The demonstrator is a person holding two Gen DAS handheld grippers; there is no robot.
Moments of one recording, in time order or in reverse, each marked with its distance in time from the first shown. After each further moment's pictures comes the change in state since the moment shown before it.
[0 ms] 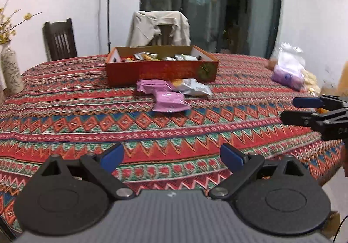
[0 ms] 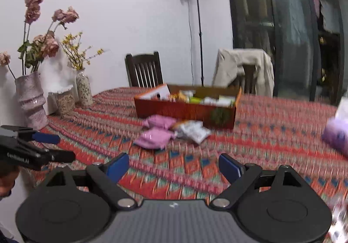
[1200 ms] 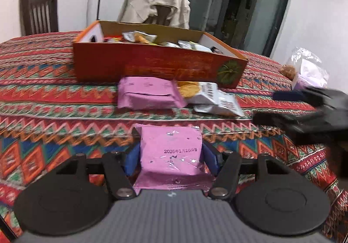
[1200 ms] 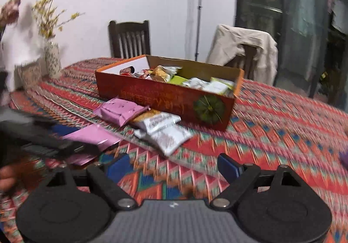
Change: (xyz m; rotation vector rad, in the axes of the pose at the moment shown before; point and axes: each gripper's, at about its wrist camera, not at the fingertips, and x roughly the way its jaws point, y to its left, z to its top) left arm 0.169 0.051 0.048 -0.119 0.083 -0.102; right arm 0.172 -0.049 0.041 -0.118 0.150 -0.050
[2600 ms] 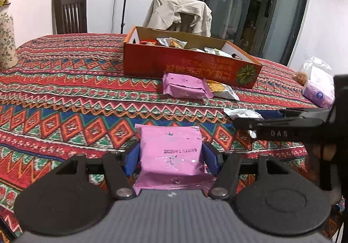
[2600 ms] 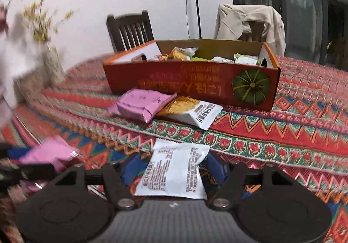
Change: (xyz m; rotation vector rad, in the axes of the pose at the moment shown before) left arm -0.070 0.020 -0.029 -0.044 -0.031 0.109; right arm 0.045 0.049 -0.006 0.139 0.059 0.038
